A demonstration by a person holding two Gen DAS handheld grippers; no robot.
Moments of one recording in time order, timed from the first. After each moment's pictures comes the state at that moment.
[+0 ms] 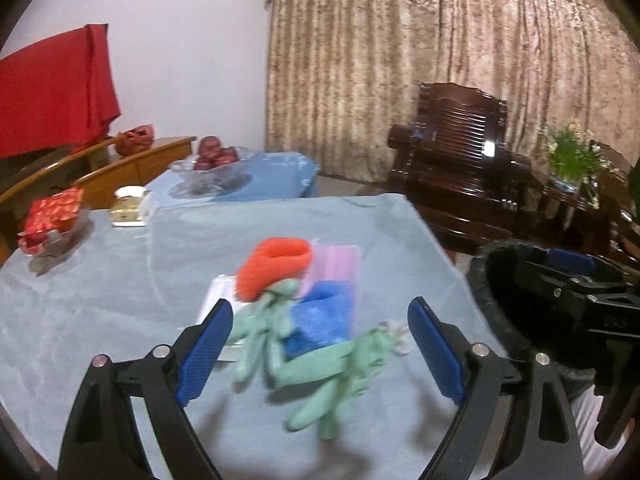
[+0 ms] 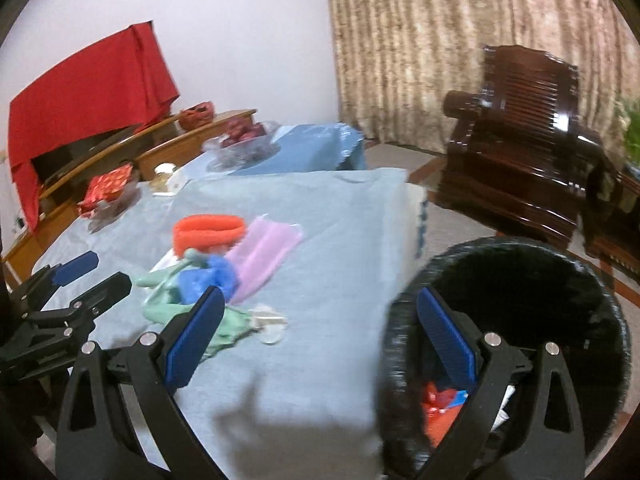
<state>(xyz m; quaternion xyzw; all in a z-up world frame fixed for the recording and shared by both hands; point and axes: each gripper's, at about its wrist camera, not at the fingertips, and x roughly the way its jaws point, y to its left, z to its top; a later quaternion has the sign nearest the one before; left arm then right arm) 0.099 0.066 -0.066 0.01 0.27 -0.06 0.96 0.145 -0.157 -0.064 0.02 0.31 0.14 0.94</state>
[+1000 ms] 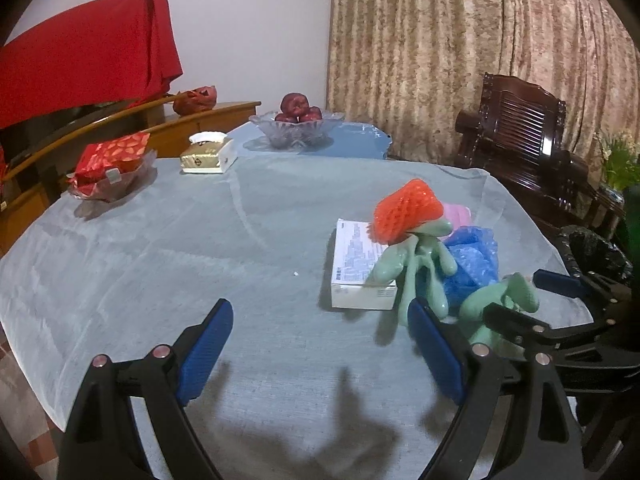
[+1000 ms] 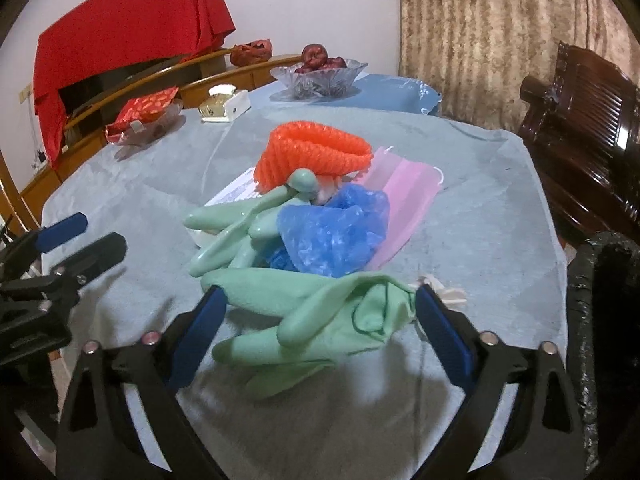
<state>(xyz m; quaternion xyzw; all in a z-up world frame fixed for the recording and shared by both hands) 0.093 0.172 -0.115 -0.02 0.31 0.03 0.95 0.172 -0.009 -0.138 -0.05 0.37 0.21 0.90</state>
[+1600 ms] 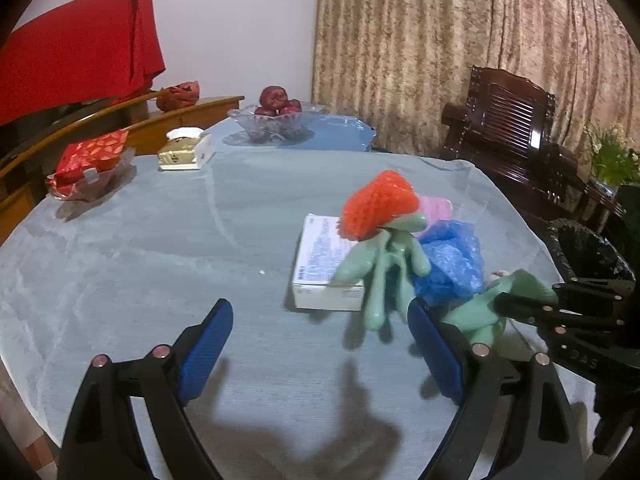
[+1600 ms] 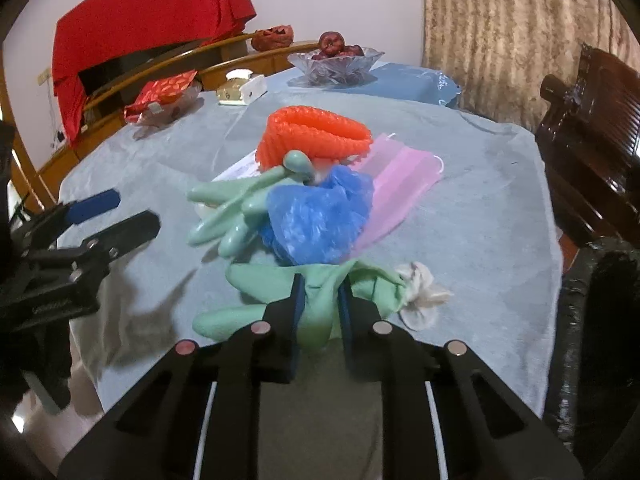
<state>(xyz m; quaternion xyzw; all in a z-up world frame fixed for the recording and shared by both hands) 0.105 0.146 -0.119 -0.02 0.32 0.00 0.95 0.166 -0.039 -0.132 -0.07 0.39 0.26 0.88</state>
